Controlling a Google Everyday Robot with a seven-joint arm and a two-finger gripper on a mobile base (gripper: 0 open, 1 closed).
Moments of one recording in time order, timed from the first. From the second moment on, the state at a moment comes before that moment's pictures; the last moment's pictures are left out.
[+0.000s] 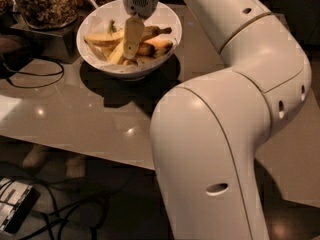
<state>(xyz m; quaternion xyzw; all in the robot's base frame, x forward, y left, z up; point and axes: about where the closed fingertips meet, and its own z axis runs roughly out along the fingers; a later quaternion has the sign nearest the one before) 0.683 0.055 0.935 -0.67 0.73 0.07 0.14</state>
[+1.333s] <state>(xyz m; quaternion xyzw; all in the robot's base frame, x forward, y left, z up) 0.683 0.023 0.923 -0.64 0.75 0.08 0.16</state>
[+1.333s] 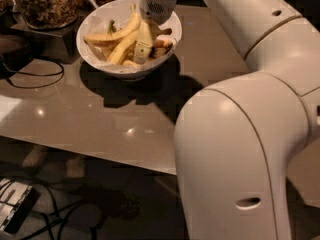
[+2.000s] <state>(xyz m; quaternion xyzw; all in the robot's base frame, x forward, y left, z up) 0.686 0.035 0.930 -0.64 0.75 0.10 0.16</state>
